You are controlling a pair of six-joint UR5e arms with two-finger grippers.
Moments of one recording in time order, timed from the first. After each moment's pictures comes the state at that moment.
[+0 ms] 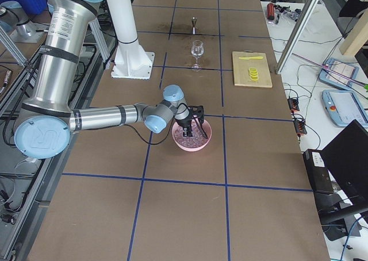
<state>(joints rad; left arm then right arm) -1.59 -1.46 -1.75 -1.70 -2.35 0.08 0.84 -1.85 1.88 -0.84 1.91 0.96</state>
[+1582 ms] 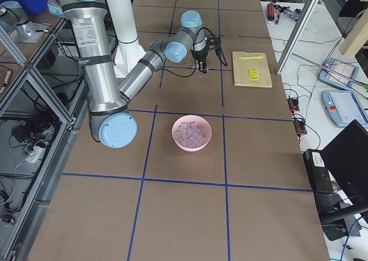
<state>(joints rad) -1.58 -1.41 -1.75 -1.69 -2.35 0.21 0.82 -1.24 2.20 -1.63 1.99 1.07</state>
